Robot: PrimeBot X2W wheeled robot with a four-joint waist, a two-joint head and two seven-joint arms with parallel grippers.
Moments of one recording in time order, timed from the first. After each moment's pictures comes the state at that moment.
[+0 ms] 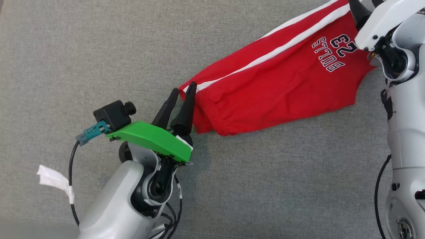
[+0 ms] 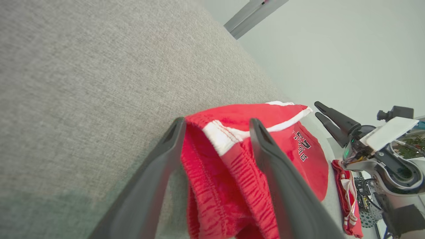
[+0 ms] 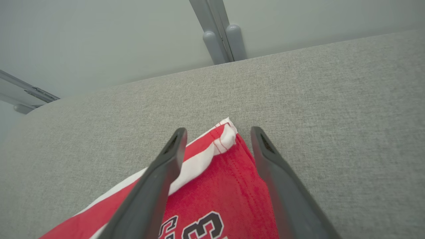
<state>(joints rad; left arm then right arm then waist) -0.48 0.17 -0.59 0.10 -1.19 0.16 -0.09 -0.94 -0.14 -0.17 0.55 0.28 0.13 0.46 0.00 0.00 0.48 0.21</state>
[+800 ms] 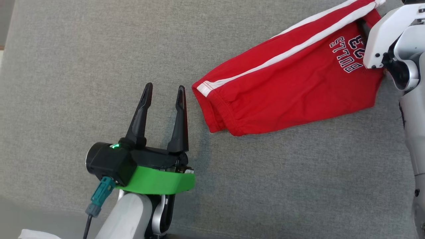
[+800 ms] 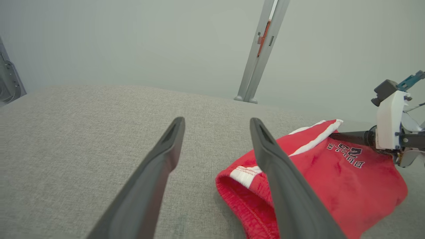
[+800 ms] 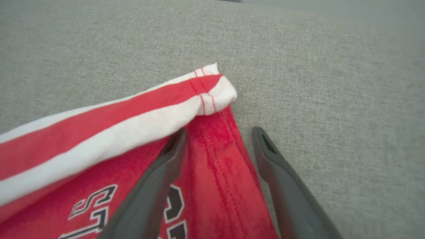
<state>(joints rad) -0.28 0.11 -0.47 -0.10 -0.42 0.17 -0.26 -0.91 -0.28 0.01 0.59 0.17 0.13 0.54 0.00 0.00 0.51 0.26</state>
